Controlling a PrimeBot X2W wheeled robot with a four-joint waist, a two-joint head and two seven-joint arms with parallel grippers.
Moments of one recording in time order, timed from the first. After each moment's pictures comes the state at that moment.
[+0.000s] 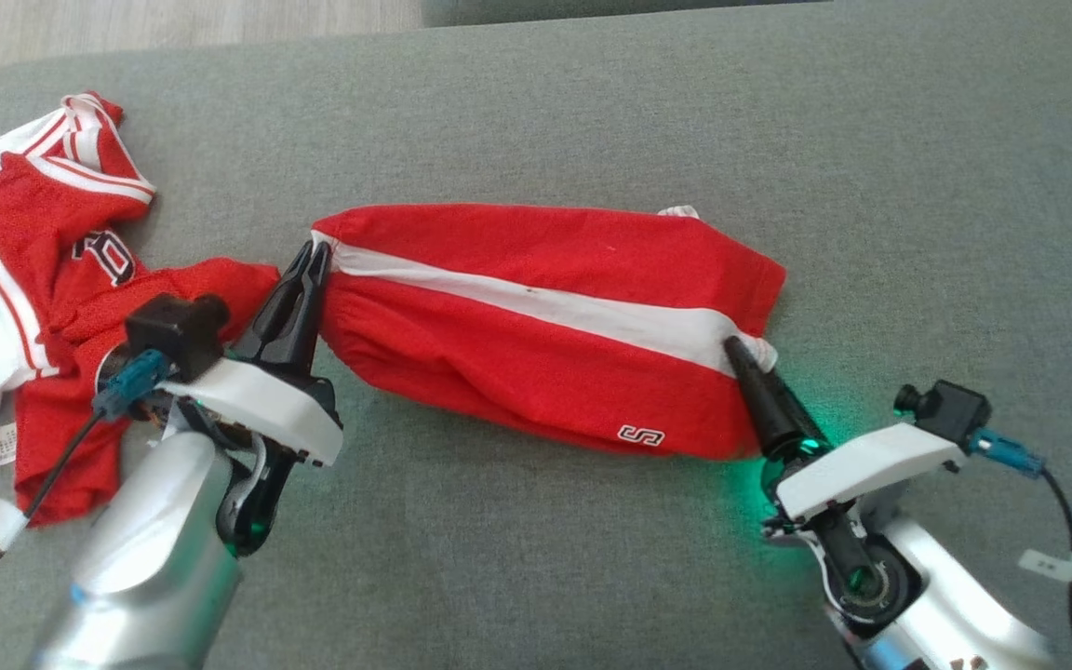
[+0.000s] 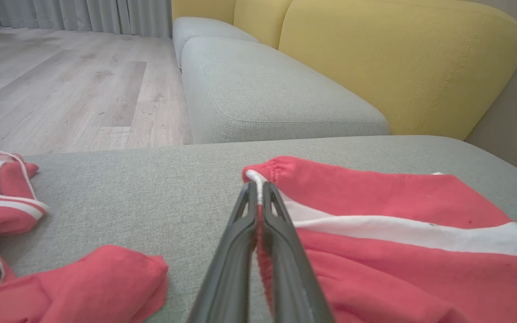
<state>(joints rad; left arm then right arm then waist) -0.51 0.30 -0.52 0.48 -0.59 -0.12 -0.12 -0.30 -0.24 0.60 0.43 1.32 0.13 -0.13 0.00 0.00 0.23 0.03</state>
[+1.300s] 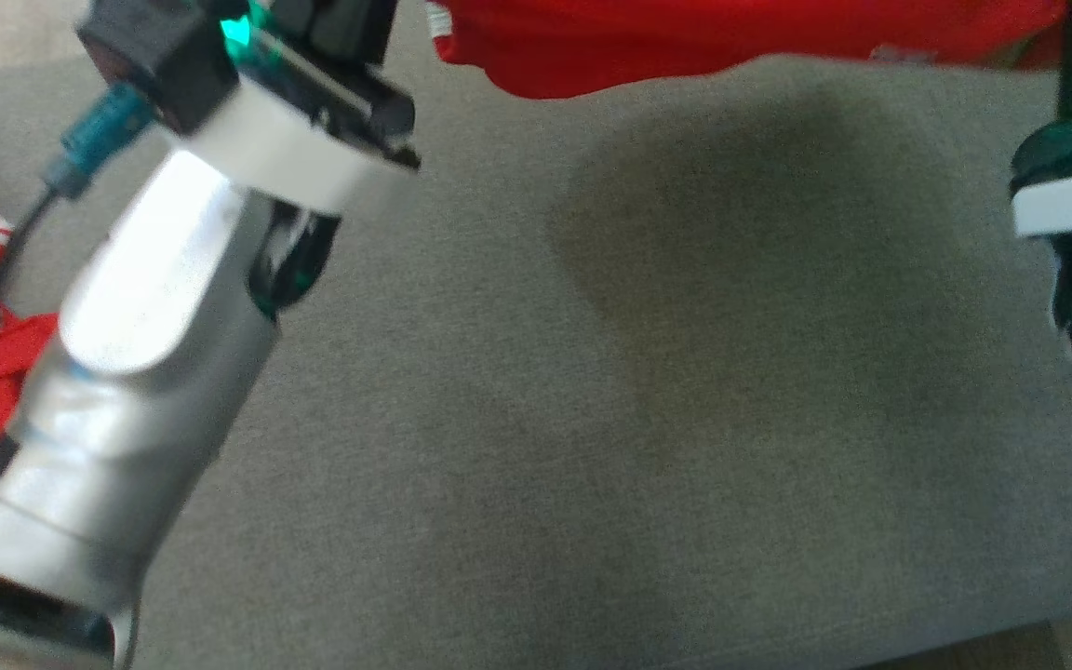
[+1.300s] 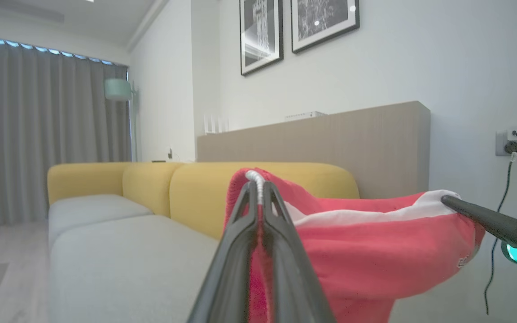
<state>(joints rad) -0.98 0.27 -0.65 0.34 -0.60 -0.13 -0.25 -0.64 -0.44 0.31 0.23 0.84 0.13 -0.25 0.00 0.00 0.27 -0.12</state>
